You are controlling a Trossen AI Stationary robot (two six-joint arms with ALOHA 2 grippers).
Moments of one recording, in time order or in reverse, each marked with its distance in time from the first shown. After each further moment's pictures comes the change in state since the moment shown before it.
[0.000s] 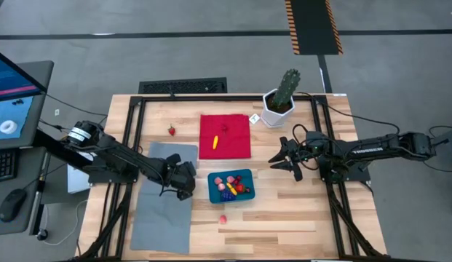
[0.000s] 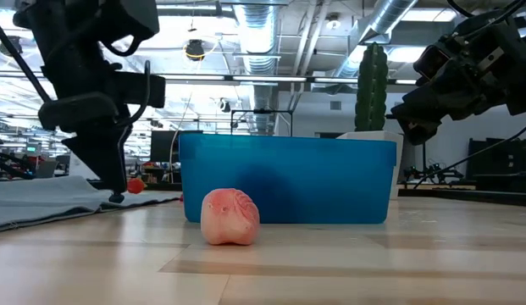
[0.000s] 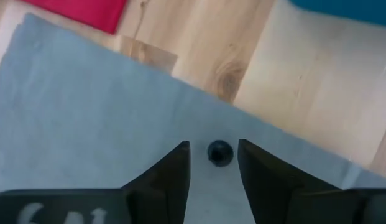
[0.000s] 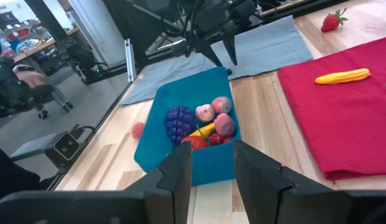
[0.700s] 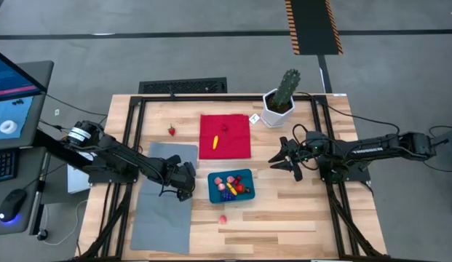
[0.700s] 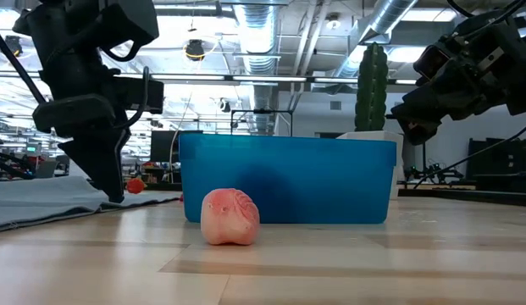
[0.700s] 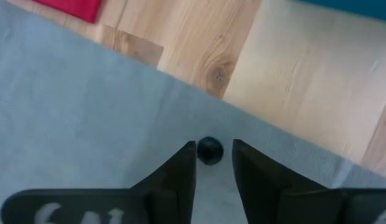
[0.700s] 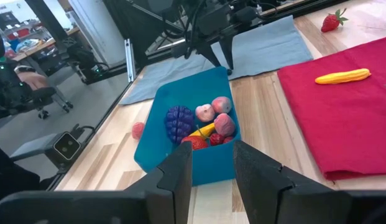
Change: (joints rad) left arm 0.010 0.000 -0.029 0.053 0.050 0.001; right arm 0.000 0.000 0.000 0.000 0.000 0.000
